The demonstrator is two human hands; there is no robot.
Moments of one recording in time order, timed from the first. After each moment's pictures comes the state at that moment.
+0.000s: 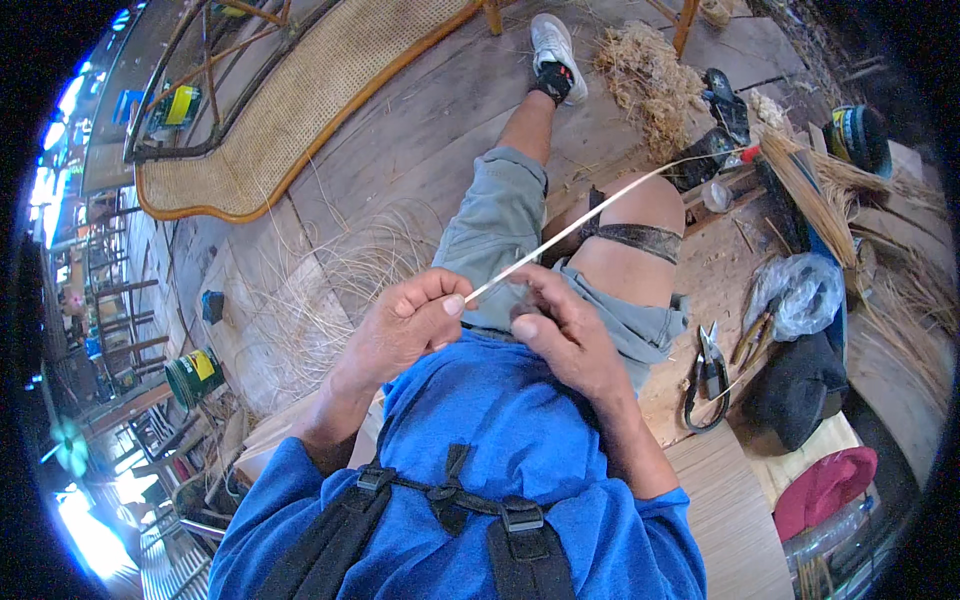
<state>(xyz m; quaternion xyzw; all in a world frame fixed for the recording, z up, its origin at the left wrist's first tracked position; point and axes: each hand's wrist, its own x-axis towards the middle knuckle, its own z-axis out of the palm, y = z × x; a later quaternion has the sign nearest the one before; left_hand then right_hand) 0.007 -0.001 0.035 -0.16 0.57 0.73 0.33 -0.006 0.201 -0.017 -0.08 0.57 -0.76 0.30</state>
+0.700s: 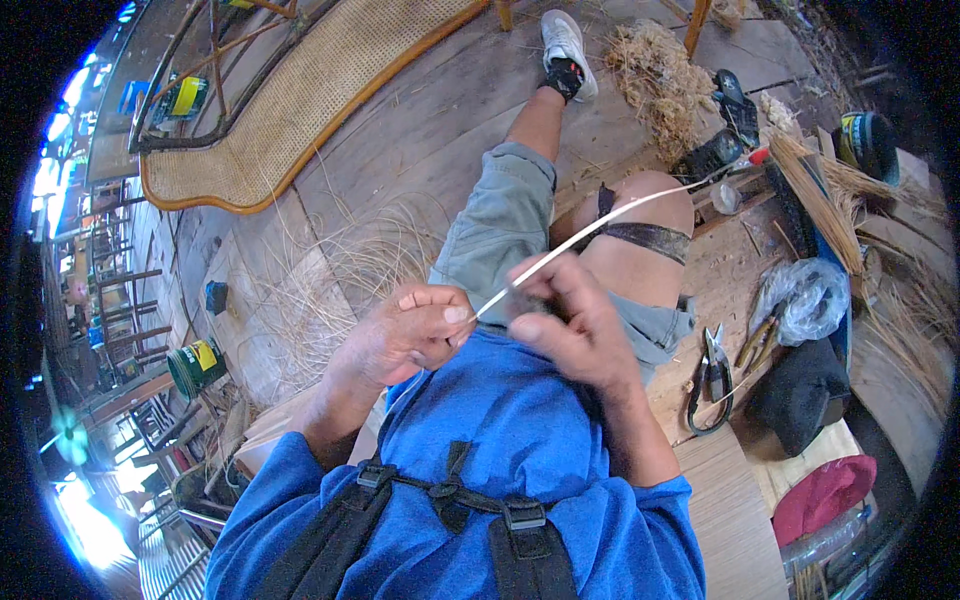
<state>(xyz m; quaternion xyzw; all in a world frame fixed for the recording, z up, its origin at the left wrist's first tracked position) 0.008 -0.012 0.032 -0.16 0.40 0.80 0.41 -0.015 0.200 -0.012 -0.07 0.53 -0.78 0.32</state>
